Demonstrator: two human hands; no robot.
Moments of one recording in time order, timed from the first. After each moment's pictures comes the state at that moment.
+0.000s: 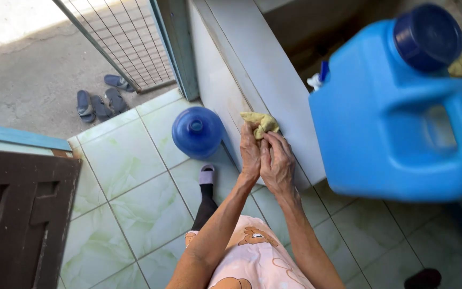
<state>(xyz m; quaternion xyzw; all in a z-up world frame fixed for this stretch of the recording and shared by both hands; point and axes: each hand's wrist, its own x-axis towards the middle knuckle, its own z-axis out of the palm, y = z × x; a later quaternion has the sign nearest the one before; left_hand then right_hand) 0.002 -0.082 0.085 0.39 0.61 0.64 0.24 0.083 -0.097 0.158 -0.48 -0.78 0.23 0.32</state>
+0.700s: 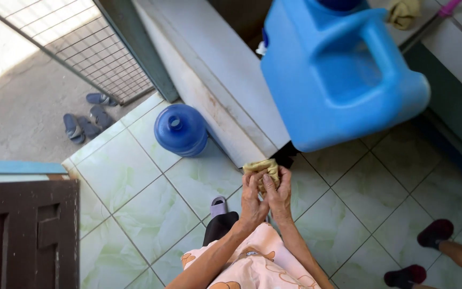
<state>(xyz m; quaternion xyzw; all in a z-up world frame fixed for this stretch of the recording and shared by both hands) 0.113 -0.253 0.093 0.54 0.56 0.57 0.29 0.219 -0.230 0.046 -0.56 -0.47 0.48 0.49</state>
